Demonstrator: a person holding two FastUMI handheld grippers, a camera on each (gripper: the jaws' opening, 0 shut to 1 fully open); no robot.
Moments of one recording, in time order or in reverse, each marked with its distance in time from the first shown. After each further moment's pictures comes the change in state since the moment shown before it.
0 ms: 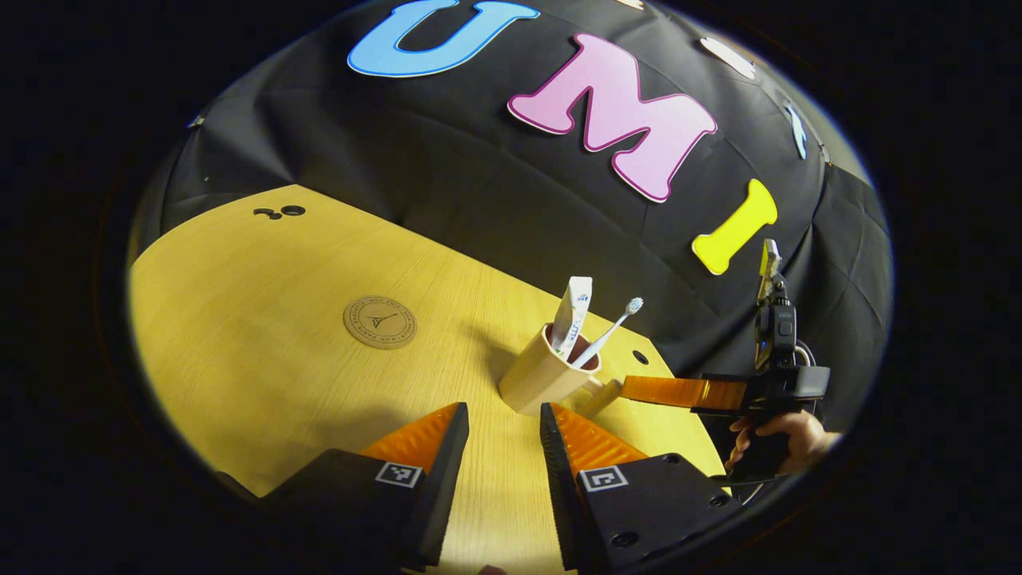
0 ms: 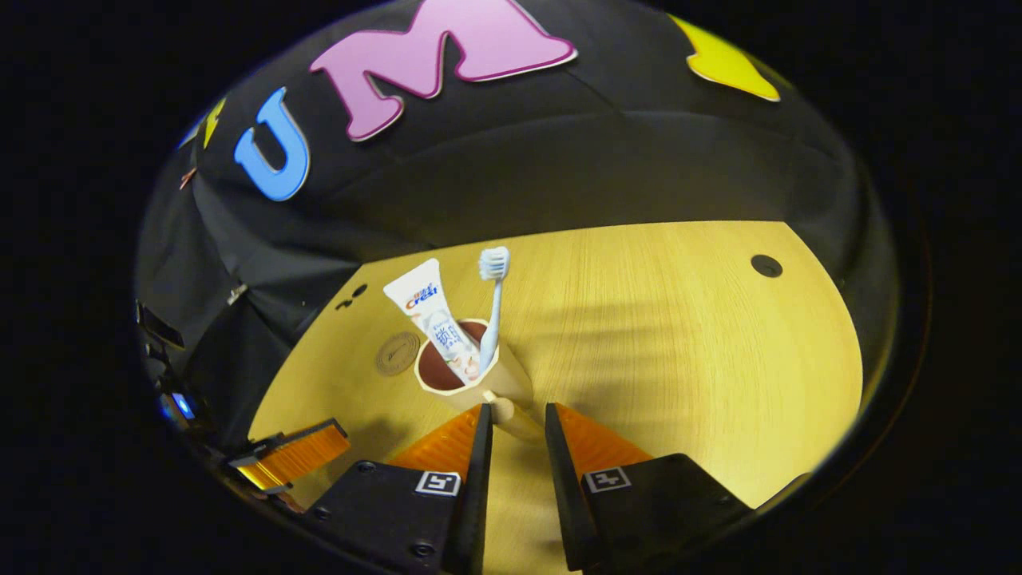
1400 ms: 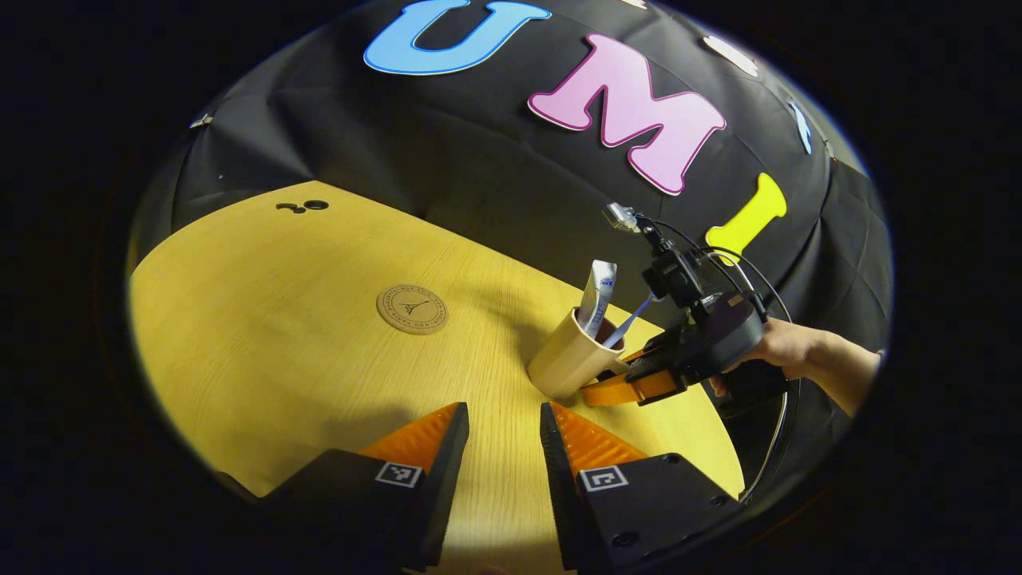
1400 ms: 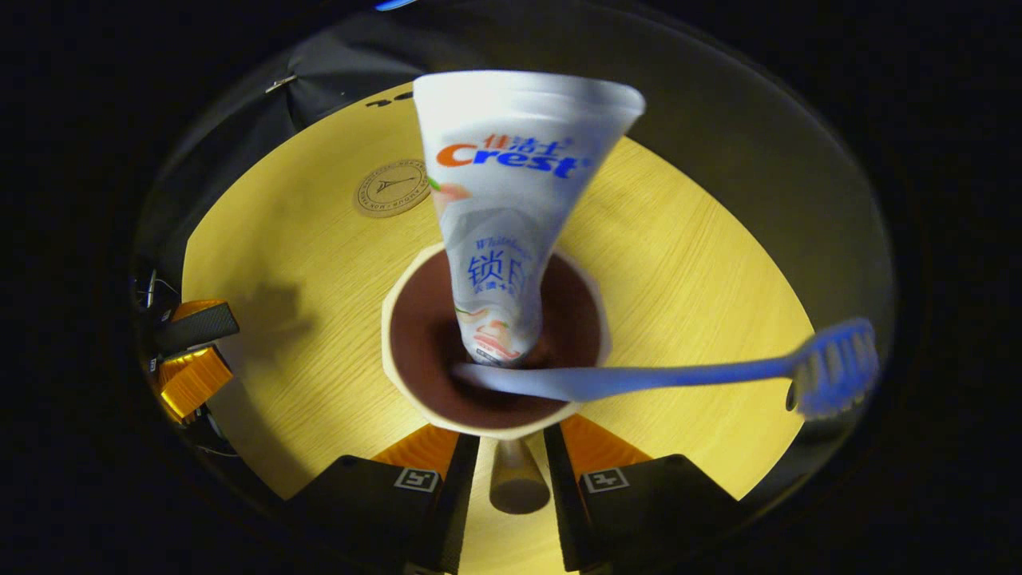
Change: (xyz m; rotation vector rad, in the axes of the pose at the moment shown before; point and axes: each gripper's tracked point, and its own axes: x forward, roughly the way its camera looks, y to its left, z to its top) left arm -0.016 0.028 -0.014 -0.001 0.021 0.054; right arm 0.077 -0.001 -0.044 -0.570 0.541 -0.011
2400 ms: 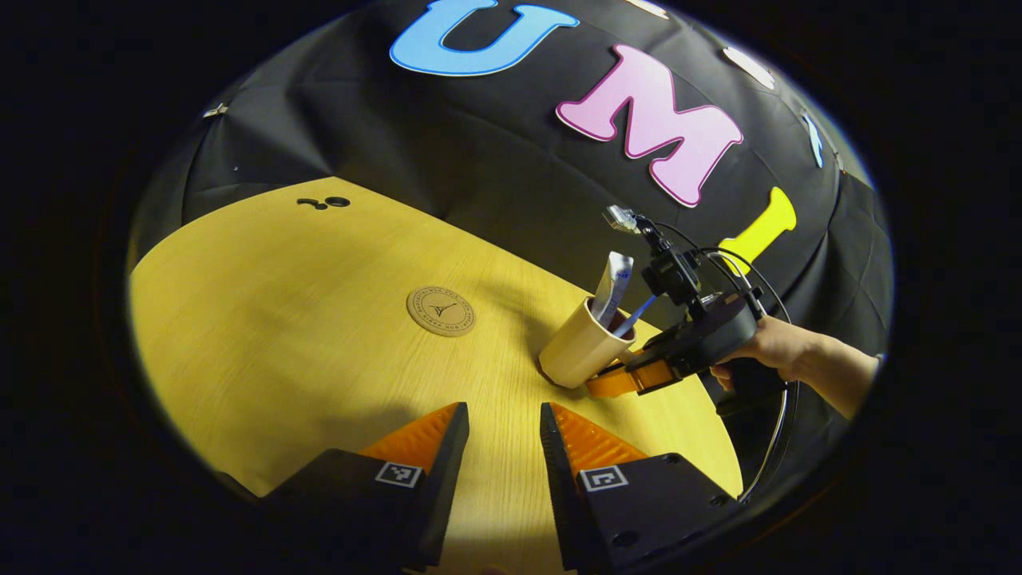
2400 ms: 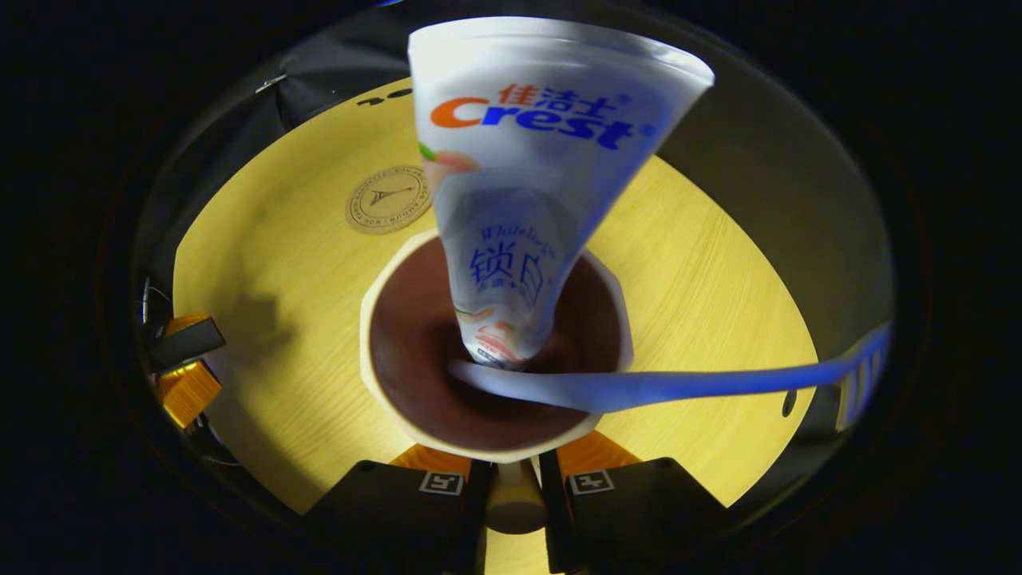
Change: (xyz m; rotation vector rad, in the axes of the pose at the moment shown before) left arm -0.015 0.032 0.008 -0.035 -0.002 0.020; right arm 0.005 0.014 0.034 0.014 -0.005 -0.034
